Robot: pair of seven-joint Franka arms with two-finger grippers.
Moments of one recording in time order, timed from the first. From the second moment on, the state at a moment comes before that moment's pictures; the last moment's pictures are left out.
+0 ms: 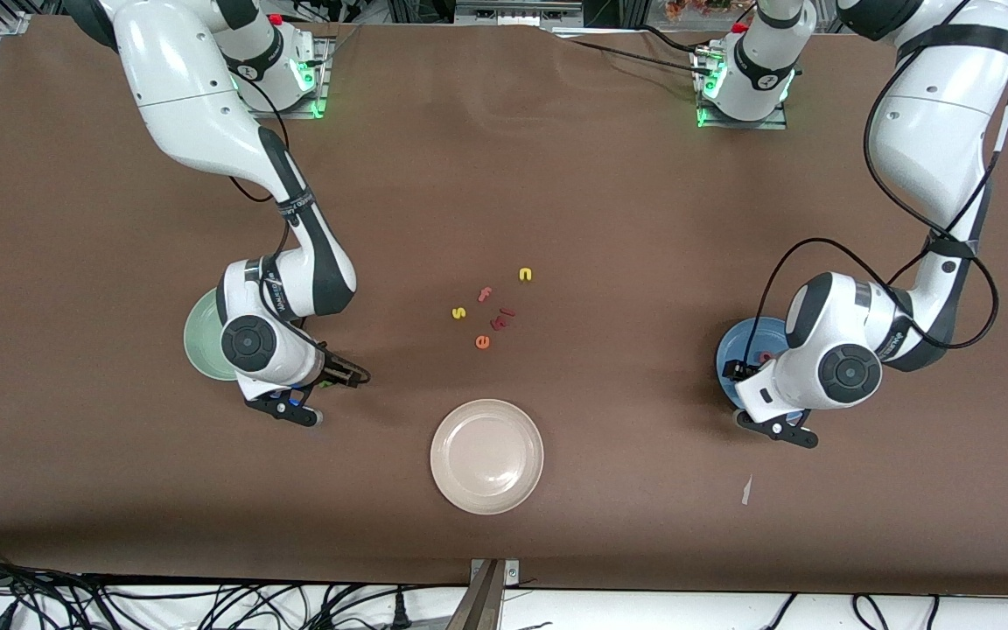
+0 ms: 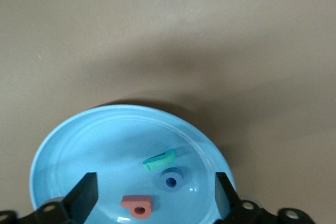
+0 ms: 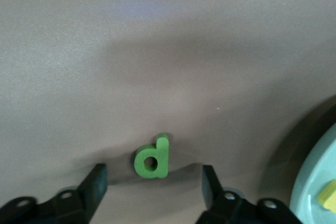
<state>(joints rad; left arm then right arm) 0.12 0.76 -0.33 -1.46 0.32 2.01 0.01 0.40 0.81 -0.12 -1.50 0.11 2.21 0.55</state>
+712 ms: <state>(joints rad) 0.17 0.44 -0.43 -1.34 0.14 1.72 0.01 0.39 0.82 -0.13 -1.50 0.11 2.23 0.53</state>
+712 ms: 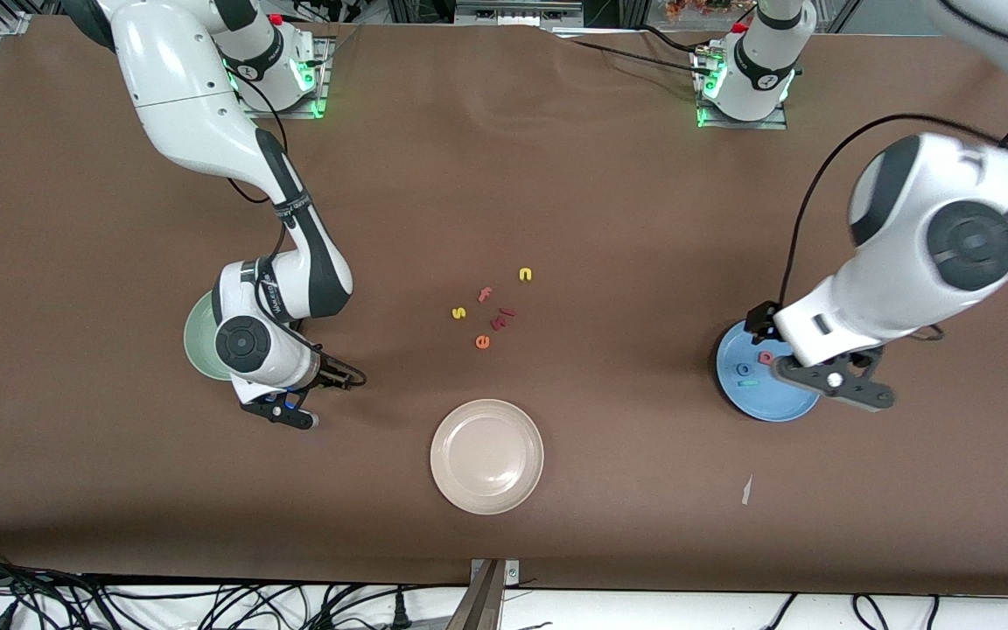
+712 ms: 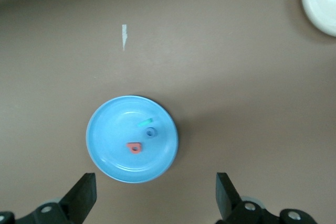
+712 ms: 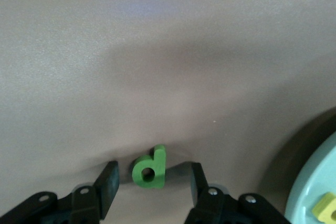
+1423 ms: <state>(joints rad) 0.01 0.22 -0.13 -1.45 0.01 1.71 0.02 0.40 0.82 -0.12 -1.49 0.11 2.25 0.53</state>
